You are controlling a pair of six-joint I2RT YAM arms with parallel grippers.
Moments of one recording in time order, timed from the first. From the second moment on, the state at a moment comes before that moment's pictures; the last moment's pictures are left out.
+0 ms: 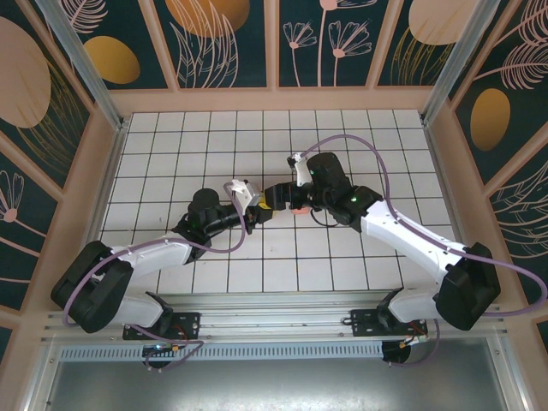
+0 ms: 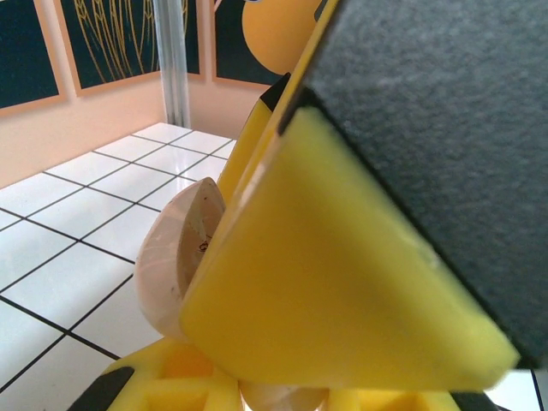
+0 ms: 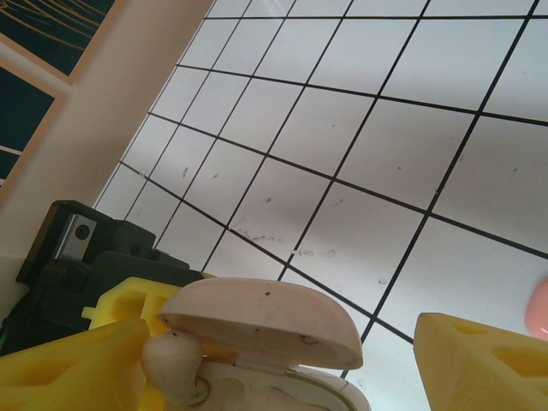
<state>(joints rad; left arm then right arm) -0.64 1.38 0.54 0.73 0.54 -0.03 0.73 1.33 1.05 -0.30 -0.27 0.46</state>
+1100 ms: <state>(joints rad) -0.64 1.38 0.55 0.73 0.54 -0.02 0.70 1.30 1.05 -0.30 -0.28 0.50</state>
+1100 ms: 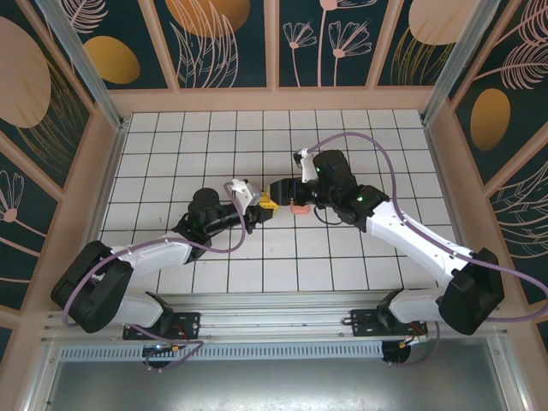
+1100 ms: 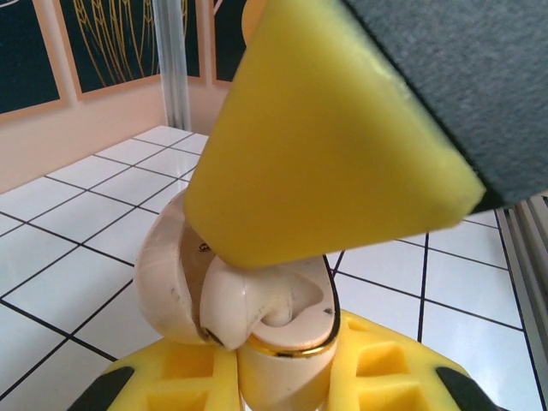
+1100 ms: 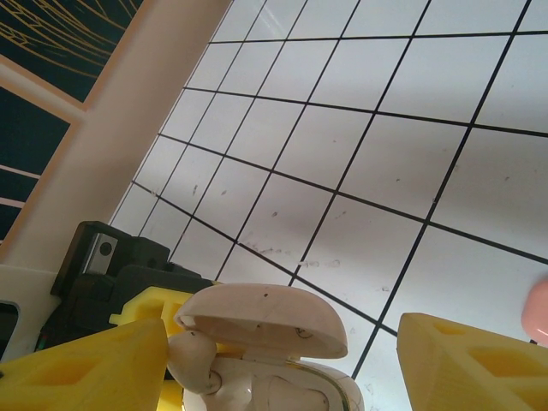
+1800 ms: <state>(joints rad) -0.64 1.38 0.55 0.71 0.52 0.00 0.70 1.23 1.06 -0.35 -0.27 0.49</state>
